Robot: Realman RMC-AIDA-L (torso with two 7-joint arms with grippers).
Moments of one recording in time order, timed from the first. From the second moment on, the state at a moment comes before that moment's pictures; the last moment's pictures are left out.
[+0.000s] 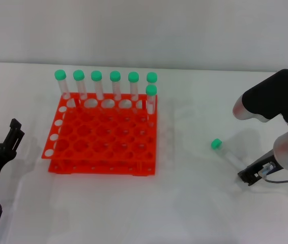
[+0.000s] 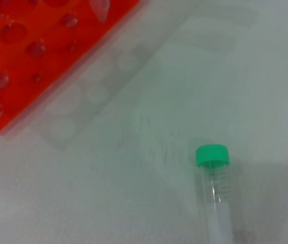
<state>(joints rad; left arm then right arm) -0.29 -2.09 -0.53 -0.24 -1.28 -1.22 2.76 0.59 2.02 -1.77 -1.29 0.48 1.23 -0.16</state>
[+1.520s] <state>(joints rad) -0.38 -2.08 -0.52 -0.26 -0.70 -1.49 2.58 0.39 2.02 -0.77 -0.27 1.66 1.54 -2.24</state>
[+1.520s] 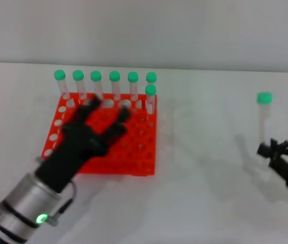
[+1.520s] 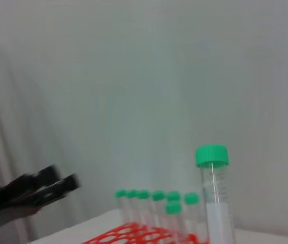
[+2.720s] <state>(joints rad) -0.58 -2.09 -0.52 -0.43 -0.33 -1.20 2.53 0.45 2.03 -0.85 -0.06 1.66 1.58 -2.53</state>
